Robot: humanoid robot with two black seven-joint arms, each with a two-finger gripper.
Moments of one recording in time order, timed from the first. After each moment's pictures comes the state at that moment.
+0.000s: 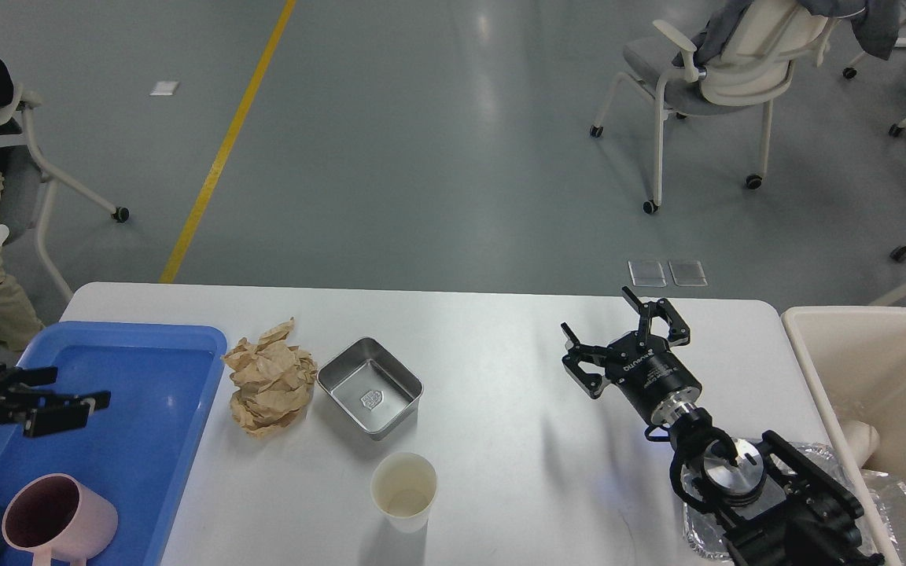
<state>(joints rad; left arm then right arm) -0.75 0.98 -0.05 -0.95 1.53 -0.03 -0.53 0.33 -0.09 1.09 0.89 0.26 0.43 -0.04</state>
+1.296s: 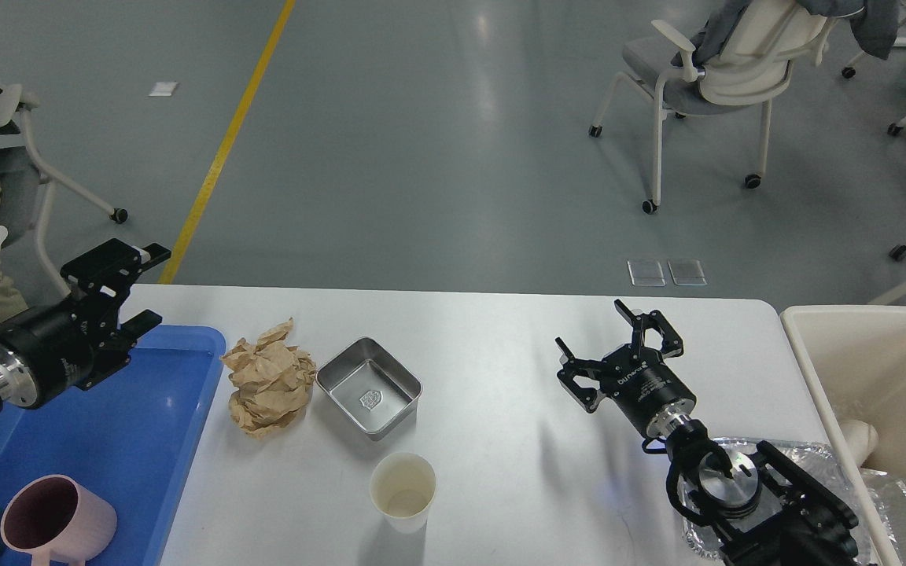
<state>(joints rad) -0.77 1.18 -0.10 -1.72 0.18 0.23 -0.23 0.31 -0.08 1.09 0.89 0.21 0.42 -0.04</state>
